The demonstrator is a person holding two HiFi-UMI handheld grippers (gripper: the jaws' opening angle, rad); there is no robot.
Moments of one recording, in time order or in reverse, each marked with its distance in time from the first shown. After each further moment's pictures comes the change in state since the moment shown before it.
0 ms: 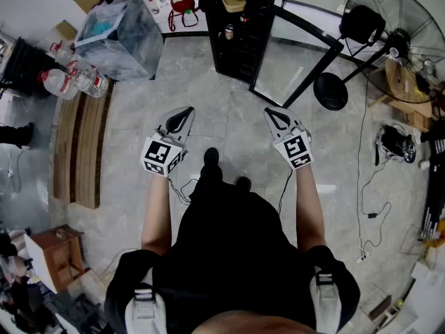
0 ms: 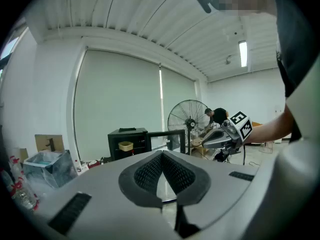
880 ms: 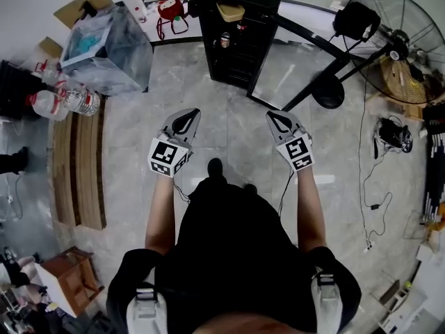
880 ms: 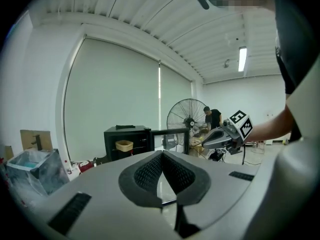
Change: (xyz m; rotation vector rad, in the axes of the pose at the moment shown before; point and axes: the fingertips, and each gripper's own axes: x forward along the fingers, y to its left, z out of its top) left arm 0.071 0.108 -0.015 -0.015 0.003 -0.101; right arm 0.104 -0.036 0.012 0.069 0.086 -0.062
